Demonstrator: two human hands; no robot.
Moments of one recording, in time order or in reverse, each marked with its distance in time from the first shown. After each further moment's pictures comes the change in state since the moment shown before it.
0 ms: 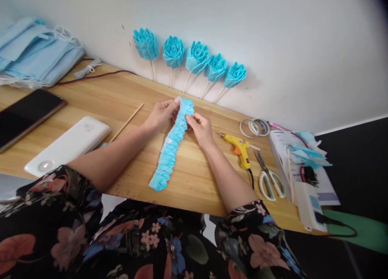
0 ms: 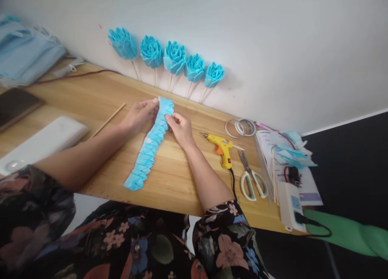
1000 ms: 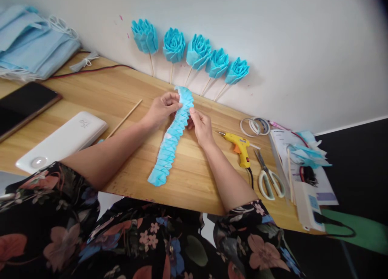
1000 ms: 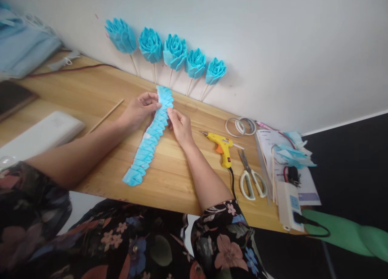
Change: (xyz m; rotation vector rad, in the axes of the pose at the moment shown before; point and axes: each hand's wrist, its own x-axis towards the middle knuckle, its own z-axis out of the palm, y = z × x) left_hand 0.007 -0.011 -0.004 -0.016 0.019 0.103; right_hand -0.001 0.003 0.000 -0.012 0.013 -0.076
